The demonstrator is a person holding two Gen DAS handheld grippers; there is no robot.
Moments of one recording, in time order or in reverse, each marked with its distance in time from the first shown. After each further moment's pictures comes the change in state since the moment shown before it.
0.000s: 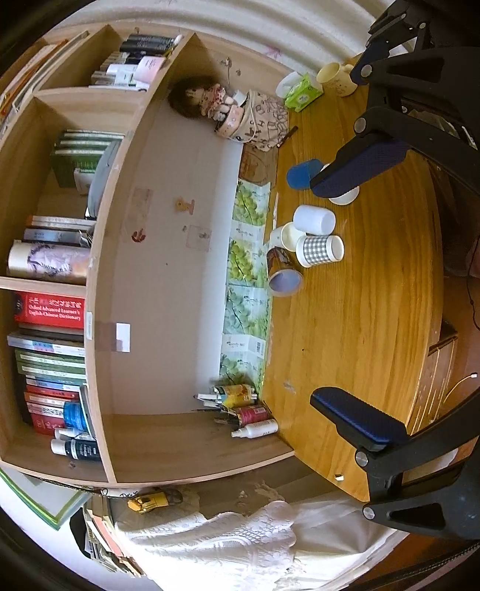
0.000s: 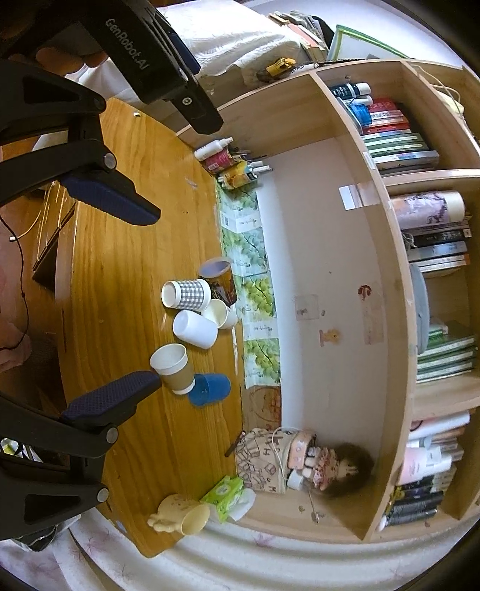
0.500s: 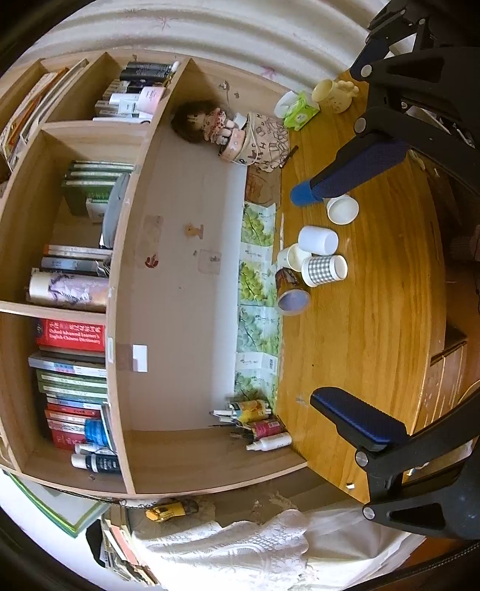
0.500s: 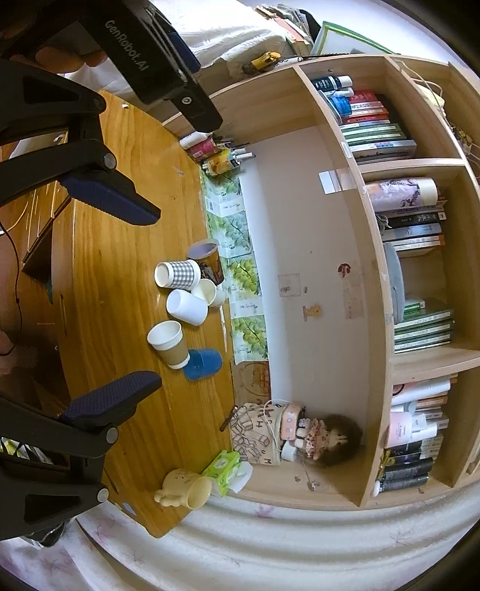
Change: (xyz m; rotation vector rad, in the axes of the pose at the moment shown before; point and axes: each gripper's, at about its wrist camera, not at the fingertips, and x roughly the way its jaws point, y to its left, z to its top) left arm -0.029 -0.012 -0.010 0.043 -0.056 -0.074; right arm -0.037 -0.010 -0.016 0.038 -0.074 -0.068
